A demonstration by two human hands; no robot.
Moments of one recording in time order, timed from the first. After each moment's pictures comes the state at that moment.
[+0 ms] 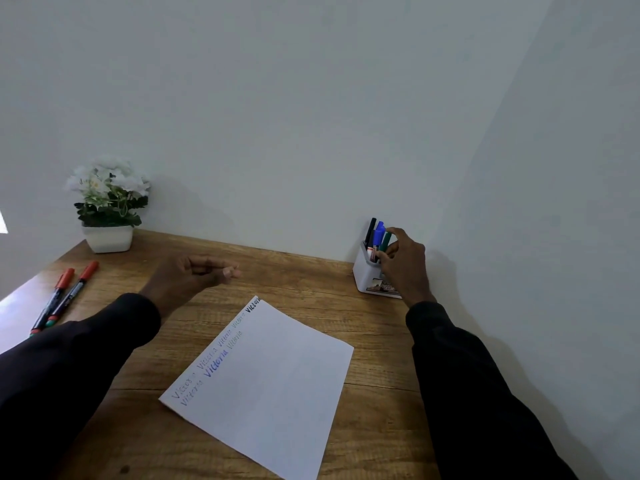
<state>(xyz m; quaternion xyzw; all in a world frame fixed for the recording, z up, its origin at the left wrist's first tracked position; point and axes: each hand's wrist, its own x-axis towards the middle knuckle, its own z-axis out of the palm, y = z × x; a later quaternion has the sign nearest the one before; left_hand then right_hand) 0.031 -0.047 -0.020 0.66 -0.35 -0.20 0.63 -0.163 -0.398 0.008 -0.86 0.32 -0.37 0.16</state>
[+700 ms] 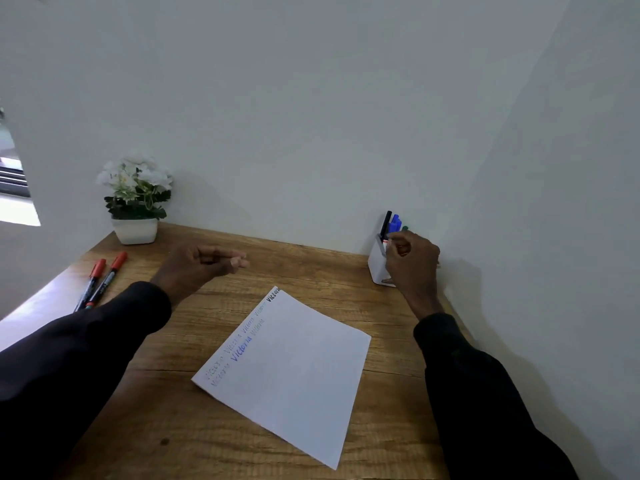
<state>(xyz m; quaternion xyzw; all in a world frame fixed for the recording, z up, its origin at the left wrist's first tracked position) 0.036 -0.024 -0.014 0.67 -0.35 -0.18 0.63 -0.169 -0.338 0.008 -0.81 0.26 -0.50 0.14</state>
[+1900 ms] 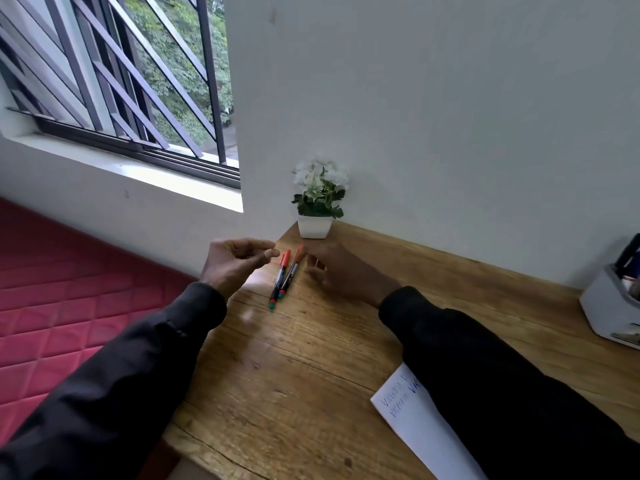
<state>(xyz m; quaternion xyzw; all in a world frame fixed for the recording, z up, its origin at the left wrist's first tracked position) 0.117 0.136 -0.041 0.73 -0.13 -0.02 0.67 0.096 -0.087 -0.046 -0.96 -0.19 -0.07 0.21</state>
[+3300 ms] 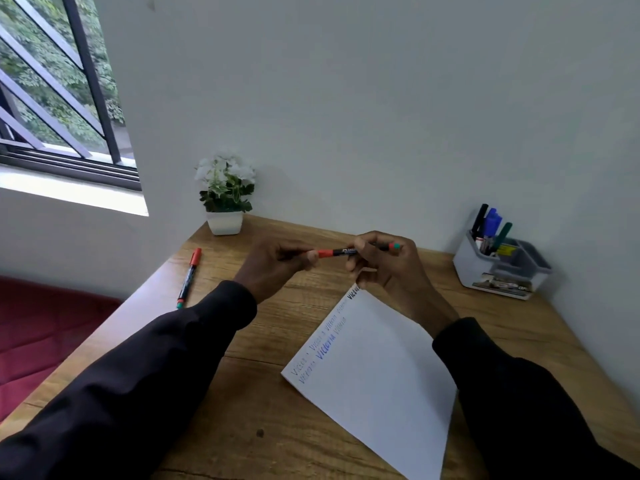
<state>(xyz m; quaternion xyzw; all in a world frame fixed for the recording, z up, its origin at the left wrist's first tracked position) 0.042 -0.012 -0.018 0.71 -0.43 -0.04 0.56 -0.086 -0.203 -0.002 -0.68 0.00 -0.18 0.71</state>
